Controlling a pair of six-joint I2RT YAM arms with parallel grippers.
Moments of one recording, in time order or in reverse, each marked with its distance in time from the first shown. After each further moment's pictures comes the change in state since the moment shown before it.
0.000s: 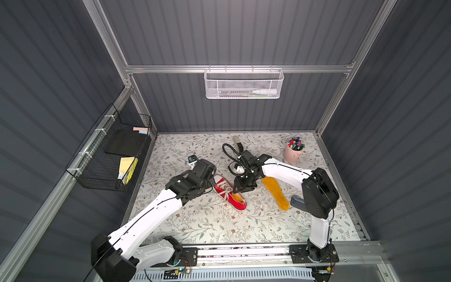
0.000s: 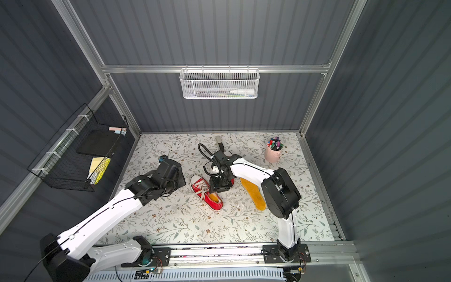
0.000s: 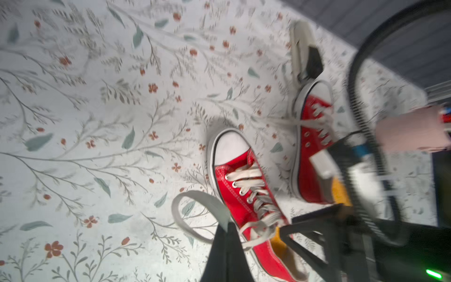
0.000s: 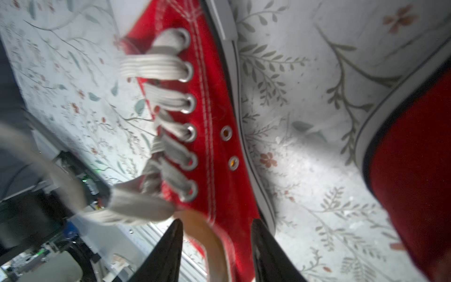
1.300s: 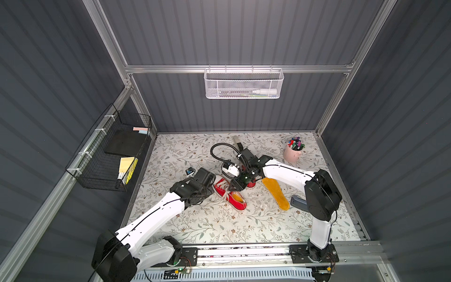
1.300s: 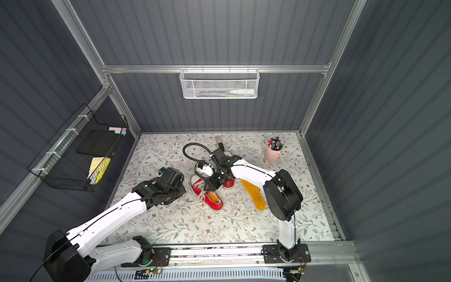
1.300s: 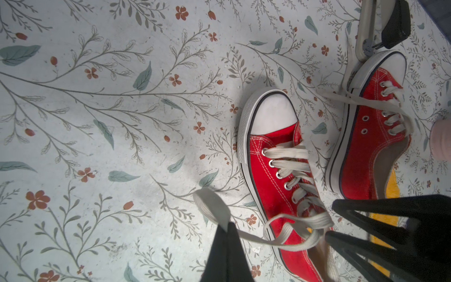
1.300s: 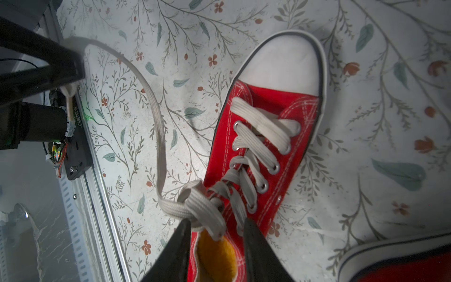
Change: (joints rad) left arm 0.026 -0.045 -0.132 -0.007 0.054 -0.164; right arm 0.024 0.021 -0.002 0.164 -0.049 -0.537
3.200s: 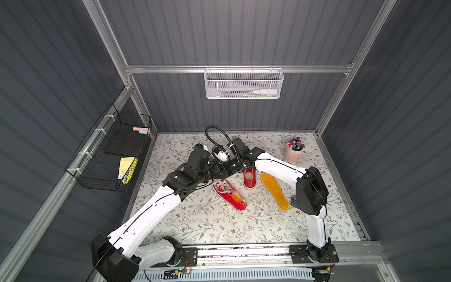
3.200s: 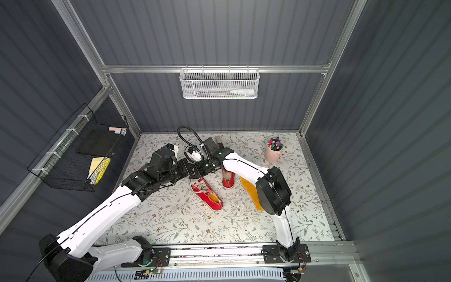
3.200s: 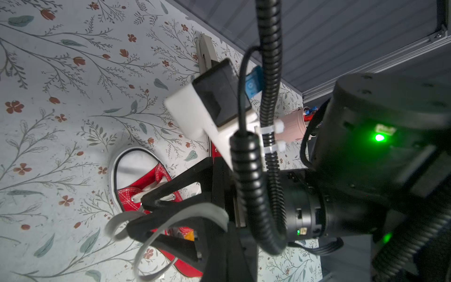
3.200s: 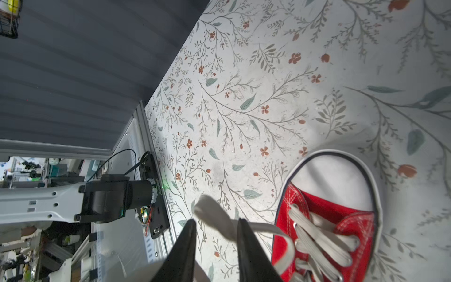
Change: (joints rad) left arm 0.027 0.021 0.217 0.256 0.235 0.194; right arm 0.028 0.146 0.291 0.084 -0.189 0.367
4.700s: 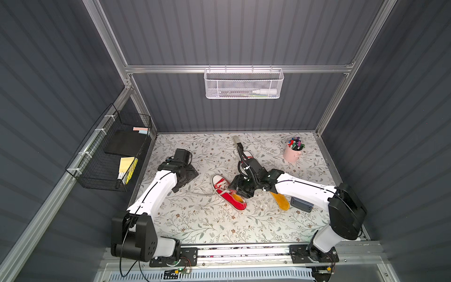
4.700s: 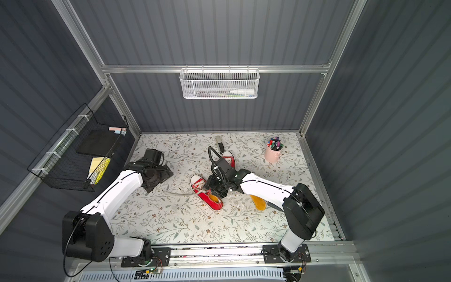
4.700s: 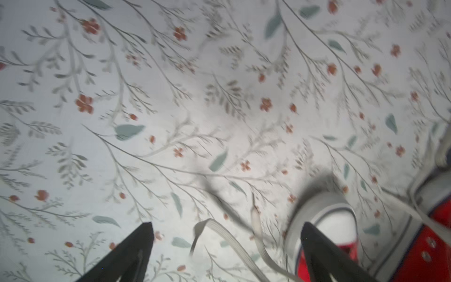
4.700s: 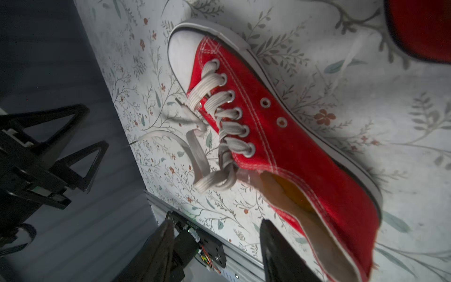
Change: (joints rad) left arm 0.483 0.244 -0.013 -0.327 -0.171 0.045; right arm 0.076 -0.393 -0.595 0.210 0.401 1.015
